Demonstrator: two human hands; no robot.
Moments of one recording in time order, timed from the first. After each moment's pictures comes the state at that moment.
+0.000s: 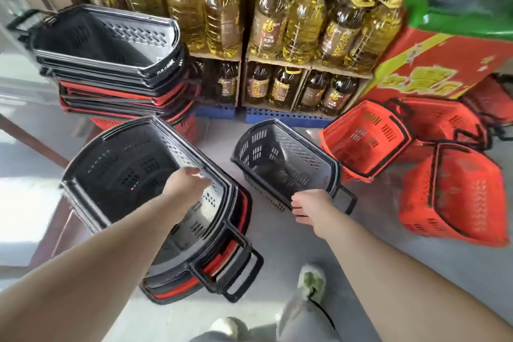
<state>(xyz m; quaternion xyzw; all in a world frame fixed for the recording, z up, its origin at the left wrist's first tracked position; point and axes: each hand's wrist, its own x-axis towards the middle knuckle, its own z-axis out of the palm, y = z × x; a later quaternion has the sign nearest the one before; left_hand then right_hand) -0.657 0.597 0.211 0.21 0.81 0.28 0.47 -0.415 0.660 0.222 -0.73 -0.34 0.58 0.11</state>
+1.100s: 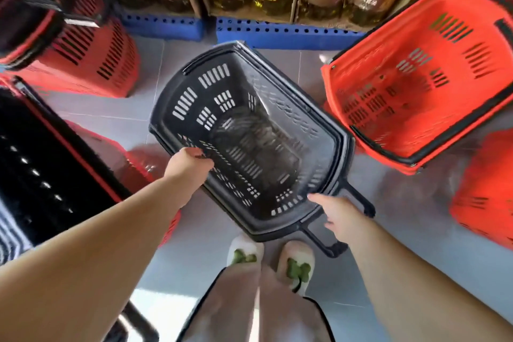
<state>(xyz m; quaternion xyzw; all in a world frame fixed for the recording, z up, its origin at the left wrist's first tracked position) -0.496 0.860 -0.108 0.15 0.89 0.13 0.41 -0.213 0.910 -0.161 -0.77 -0.21 0.60 -0.07</state>
